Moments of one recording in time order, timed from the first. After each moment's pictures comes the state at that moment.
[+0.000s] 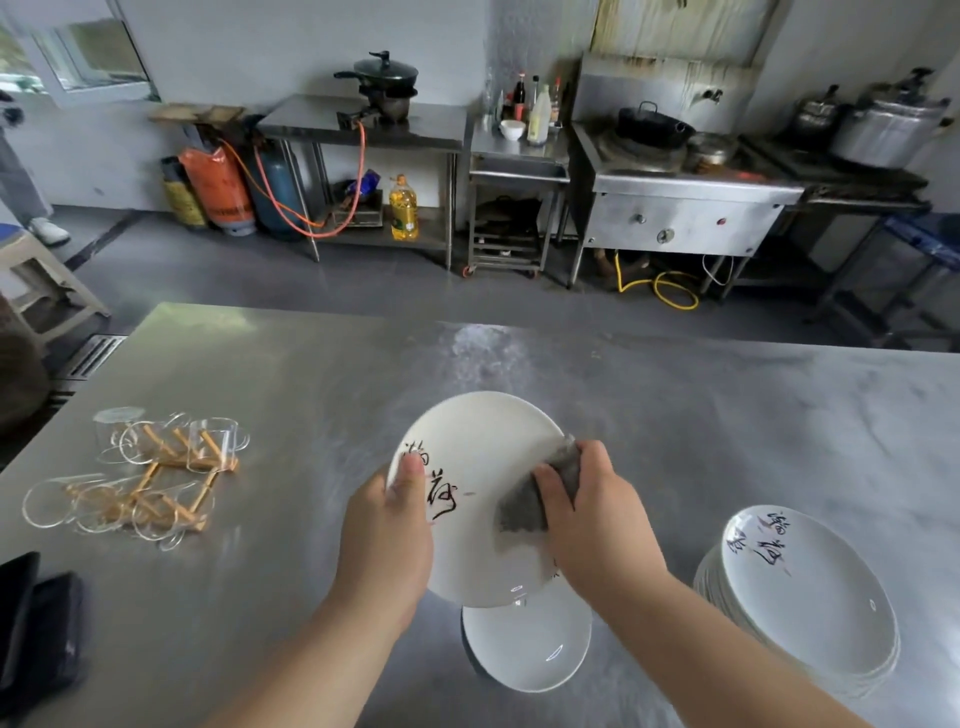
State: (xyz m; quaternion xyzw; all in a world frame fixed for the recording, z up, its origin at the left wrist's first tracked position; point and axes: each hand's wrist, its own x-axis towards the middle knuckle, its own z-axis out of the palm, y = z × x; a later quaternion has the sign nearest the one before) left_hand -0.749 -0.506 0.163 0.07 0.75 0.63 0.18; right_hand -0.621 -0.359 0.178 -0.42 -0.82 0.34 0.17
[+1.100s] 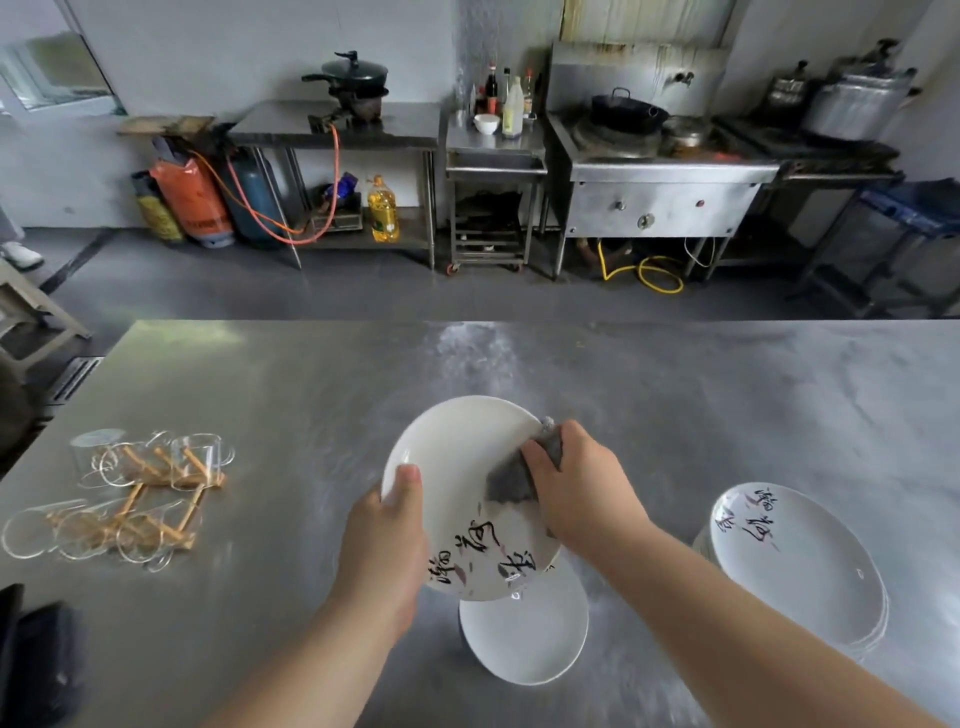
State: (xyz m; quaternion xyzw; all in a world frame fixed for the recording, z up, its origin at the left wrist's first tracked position) left_hand -0.752 -0.492 0.147 0.05 0.76 0.60 0.23; right_hand -0.635 -0.335 0.177 -0.42 -0.83 0.34 0.13
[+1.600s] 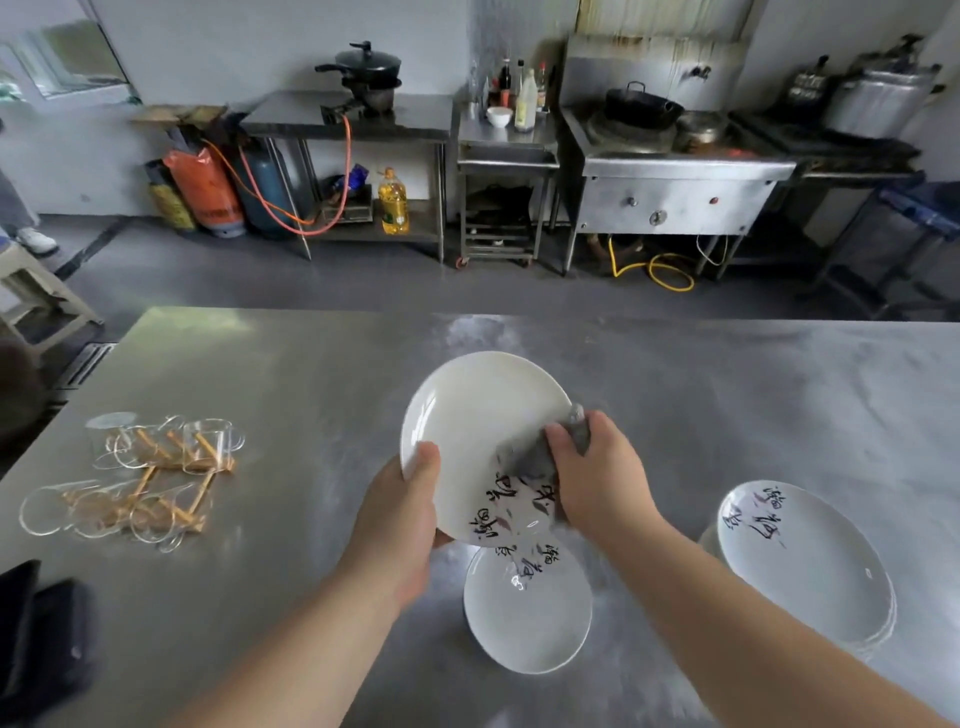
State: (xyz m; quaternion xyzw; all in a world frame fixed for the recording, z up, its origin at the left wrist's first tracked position) left_hand -0.755 -0.486 0.159 0.04 0.68 0.65 0.34; right_hand -0.635 -0.332 0.164 -0.47 -0.76 0.39 0.22
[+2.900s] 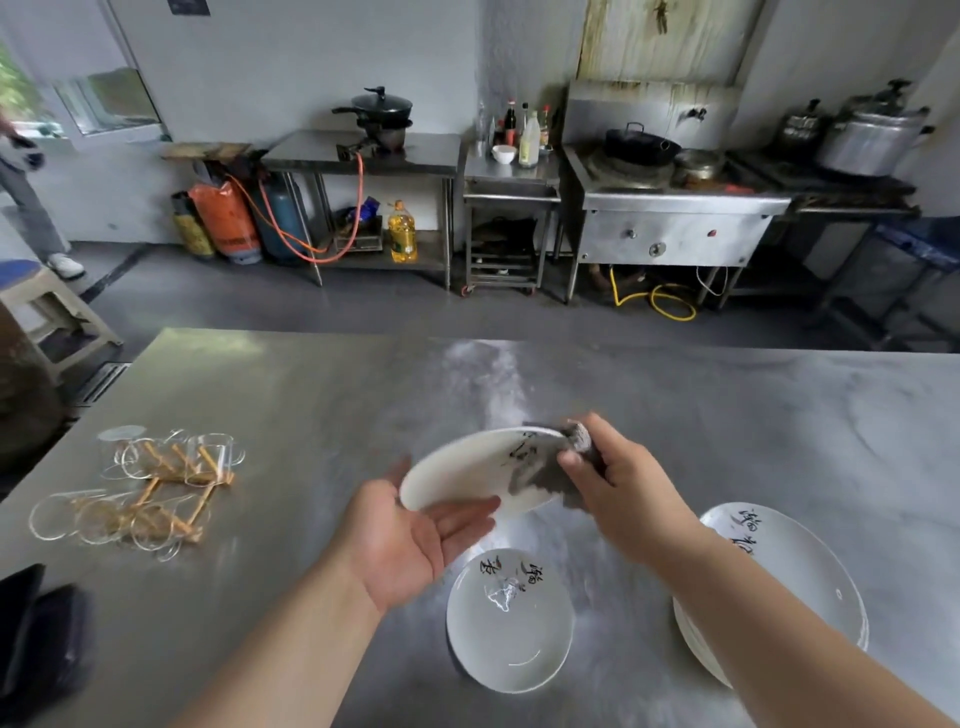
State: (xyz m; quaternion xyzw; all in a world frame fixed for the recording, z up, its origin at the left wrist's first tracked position) left_hand -0.750 -0.485 0.177 -0.13 0.33 0.72 0.60; right_hand -0.579 -0.300 0.198 -0.21 -0.83 0.46 0.22
